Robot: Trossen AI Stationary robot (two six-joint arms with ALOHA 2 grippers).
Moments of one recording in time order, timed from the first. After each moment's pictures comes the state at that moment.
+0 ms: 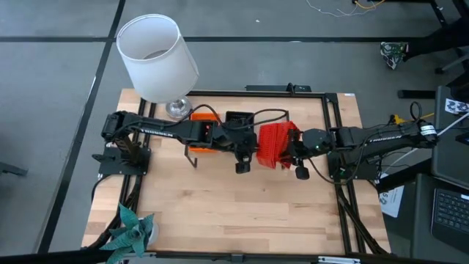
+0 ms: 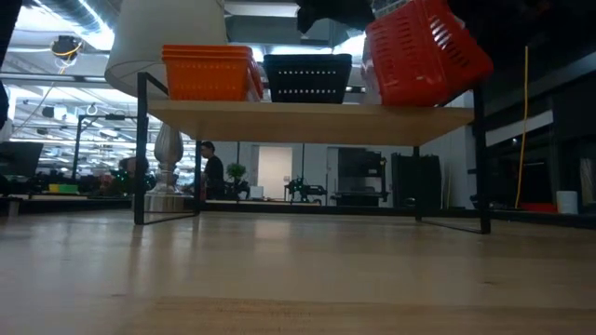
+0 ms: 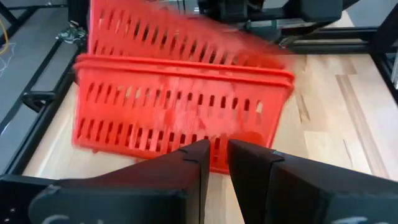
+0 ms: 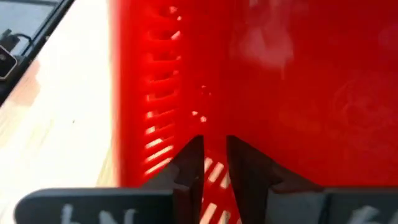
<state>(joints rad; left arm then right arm) -0.06 1.74 1.58 -0.34 -0.20 -0.01 0.08 0.95 0.69 -0.40 -0.03 -0.03</state>
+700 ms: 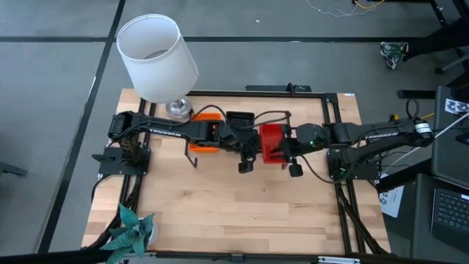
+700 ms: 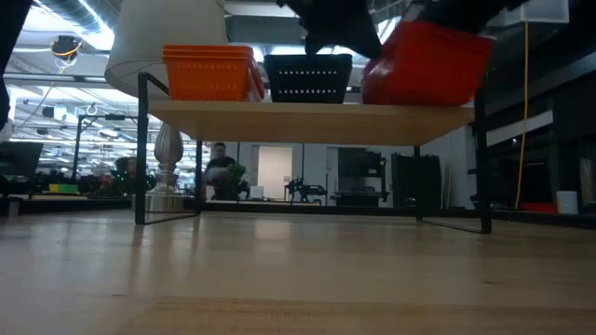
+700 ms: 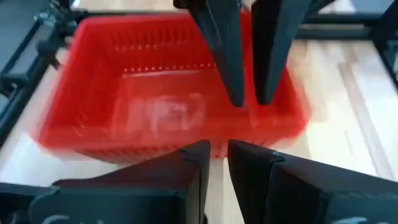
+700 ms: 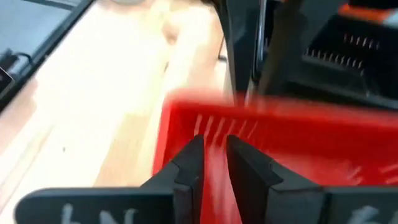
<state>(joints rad) -0.02 1.80 1.57 -0.32 -0.12 -0.02 0.08 1.08 0.88 -0.41 -0.02 -0.14</state>
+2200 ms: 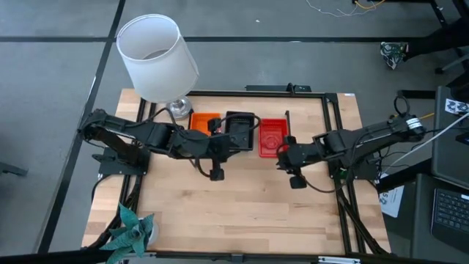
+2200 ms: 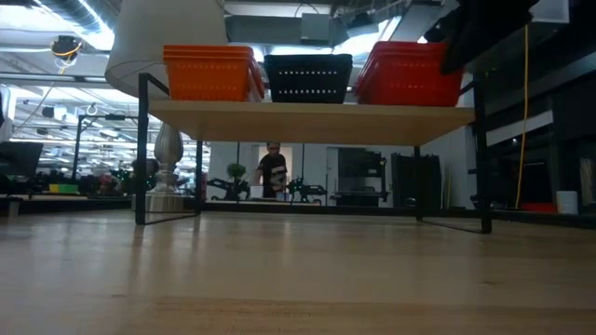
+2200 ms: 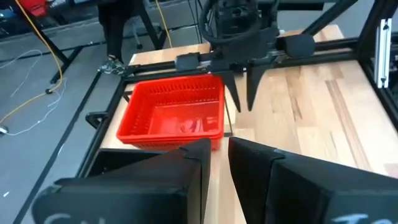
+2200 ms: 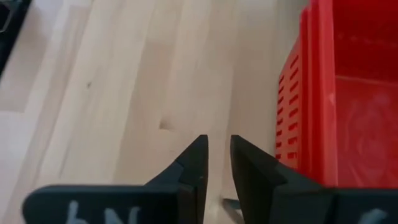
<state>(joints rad) -0.25 1.49 1.57 -0.52 -0.46 0.03 0.25 1.22 1.03 -0.76 0.11 0.07</state>
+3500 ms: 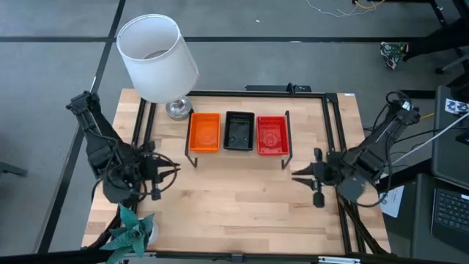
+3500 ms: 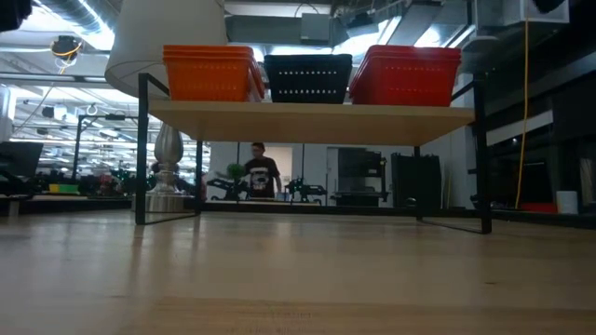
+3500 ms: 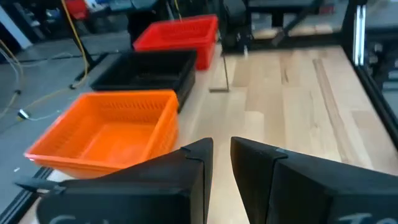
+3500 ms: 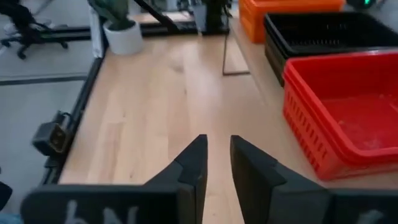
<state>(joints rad) -0.95 0.95 0.93 -0.66 -1.11 -0.51 0.82 0.97 0.84 -0.55 0.80 0.57</state>
